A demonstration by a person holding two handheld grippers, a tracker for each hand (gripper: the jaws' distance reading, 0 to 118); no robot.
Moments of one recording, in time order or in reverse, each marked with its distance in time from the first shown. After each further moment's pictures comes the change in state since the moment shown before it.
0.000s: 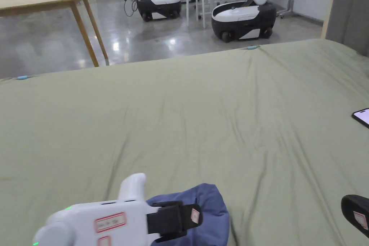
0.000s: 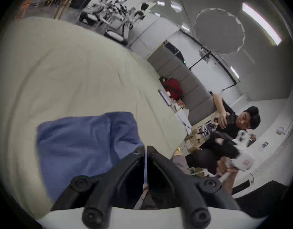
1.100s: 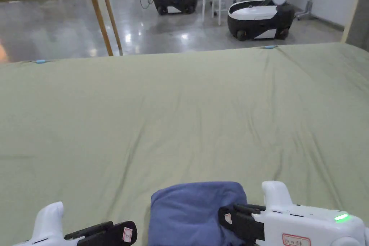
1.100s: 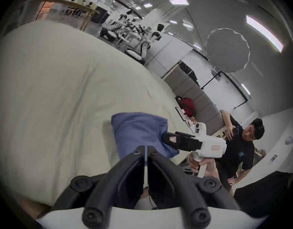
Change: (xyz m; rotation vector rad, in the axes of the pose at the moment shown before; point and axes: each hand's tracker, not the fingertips) left arm -0.057 -0.074 0.143 0.248 0.119 0.071; right arm -0.070 -0.051 -0.211 -0.335 0.403 -0.272
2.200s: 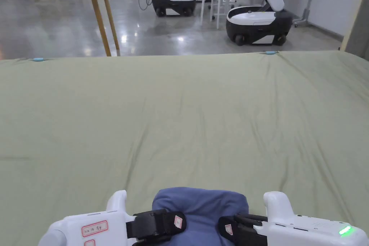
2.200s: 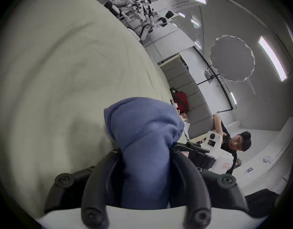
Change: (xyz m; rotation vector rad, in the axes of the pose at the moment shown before) left arm -0.058 0.019 -0.110 -0.157 -0.180 0.175; right arm -0.021 0.003 -0.008 0.010 0.046 0.060
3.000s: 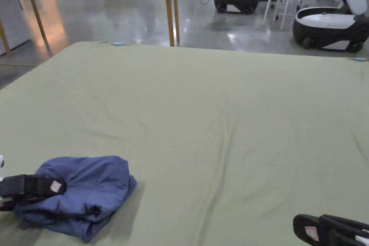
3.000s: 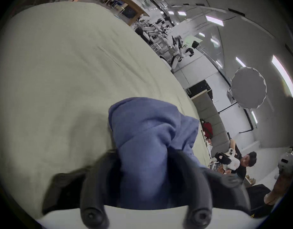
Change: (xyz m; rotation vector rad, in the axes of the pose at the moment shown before) left arm -0.208 0.101 0.369 0.207 0.242 0.068; right arm -0.090 0.031 -0.039 0.020 0.031 0.113
